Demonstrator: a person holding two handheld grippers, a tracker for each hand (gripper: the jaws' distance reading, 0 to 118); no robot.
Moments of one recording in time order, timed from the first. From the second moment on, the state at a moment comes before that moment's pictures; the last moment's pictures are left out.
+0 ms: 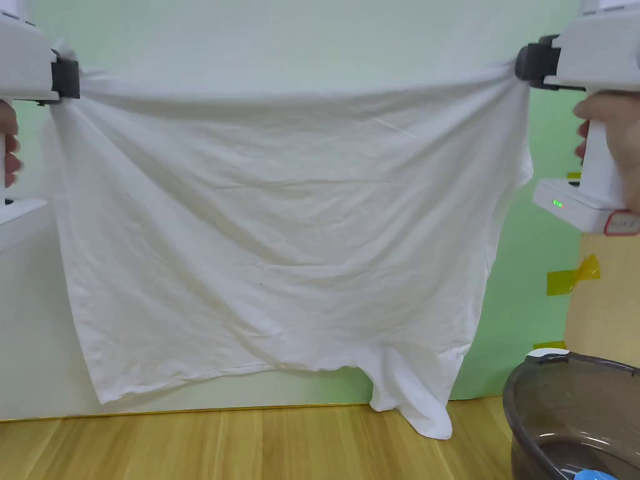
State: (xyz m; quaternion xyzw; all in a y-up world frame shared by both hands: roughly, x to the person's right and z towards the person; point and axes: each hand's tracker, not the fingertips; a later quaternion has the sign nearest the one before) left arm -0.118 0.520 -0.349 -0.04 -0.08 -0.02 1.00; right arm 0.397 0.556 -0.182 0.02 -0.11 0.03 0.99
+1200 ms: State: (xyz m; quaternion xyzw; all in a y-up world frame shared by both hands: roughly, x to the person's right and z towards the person) left arm -0.241 0.159 0.133 -0.30 -0.18 0.01 0.93; right arm 0.326 0.173 0.253 -0.26 -0.06 -0.01 0.96
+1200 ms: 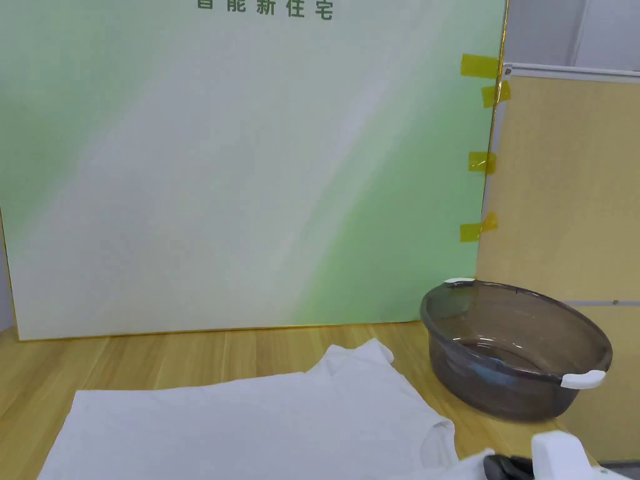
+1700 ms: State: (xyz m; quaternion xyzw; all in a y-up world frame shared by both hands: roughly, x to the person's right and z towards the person) left arm -0.264 0.115 0.180 -0.36 -0.19 -0.04 0.91; right arm 0.323 0.105 0.328 -0.33 -0.05 -0.03 0.94
